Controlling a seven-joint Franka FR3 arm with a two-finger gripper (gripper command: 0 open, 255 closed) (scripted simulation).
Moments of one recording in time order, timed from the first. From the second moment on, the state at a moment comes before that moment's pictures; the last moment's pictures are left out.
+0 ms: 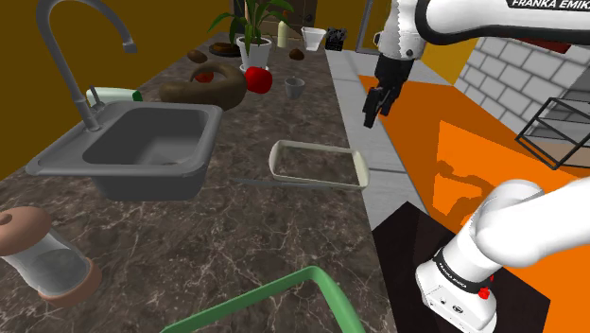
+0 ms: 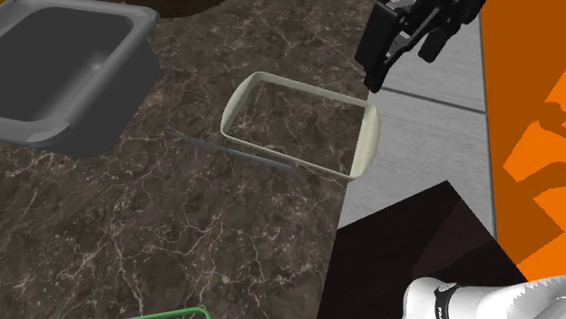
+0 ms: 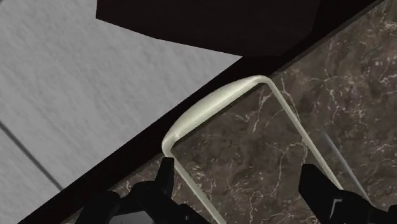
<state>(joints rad) 0.09 -0.60 0.09 -2.25 0.02 1.64 0.01</state>
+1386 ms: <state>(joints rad) 0.28 -0.01 0.30 -1.95 -0.03 1.93 -0.15</state>
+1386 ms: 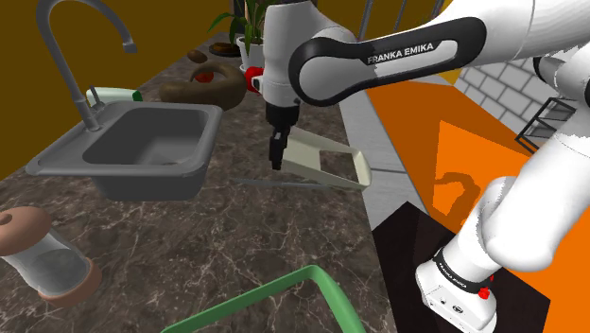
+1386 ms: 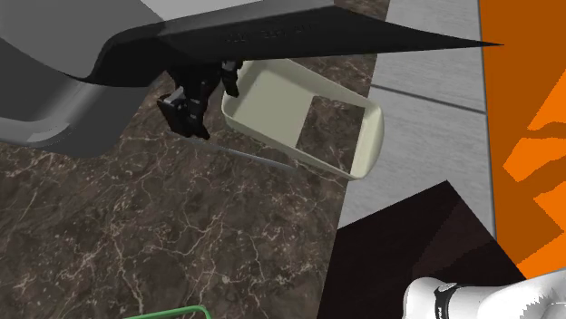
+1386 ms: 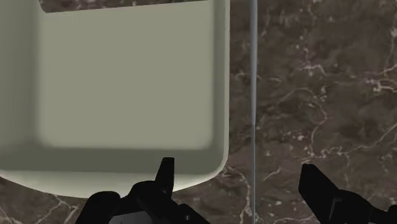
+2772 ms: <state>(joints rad) 0.32 0.11 0.34 -1.95 -0.07 2.05 -0.16</state>
